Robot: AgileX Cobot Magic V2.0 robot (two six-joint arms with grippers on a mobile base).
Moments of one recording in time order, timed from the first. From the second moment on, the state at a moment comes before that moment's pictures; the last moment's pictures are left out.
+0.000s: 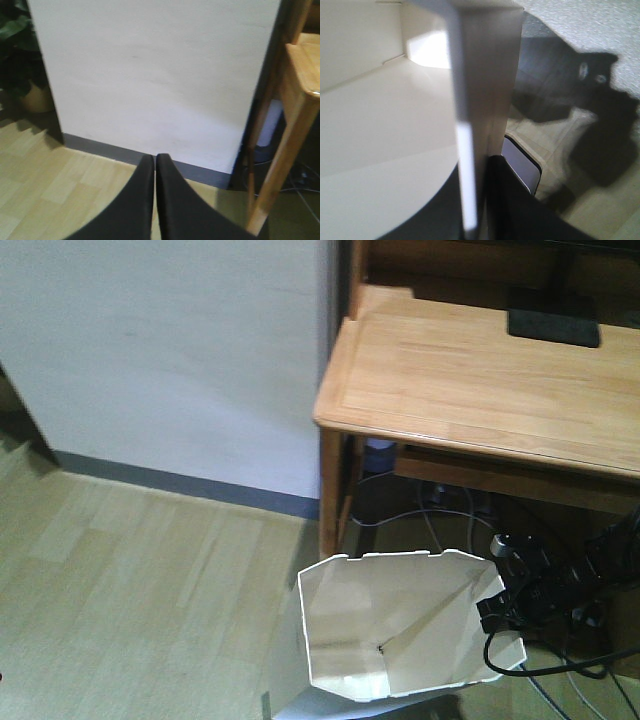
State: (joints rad) left arm 0.14 -0.01 0.03 0.04 0.35 -0.10; right arm -0.25 2.49 -0.94 1.15 0.49 -1.61
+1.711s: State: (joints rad) left arm 0.14 -0.01 0.03 0.04 0.35 -0.10; right arm -0.25 2.49 -0.94 1.15 0.50 -1.61
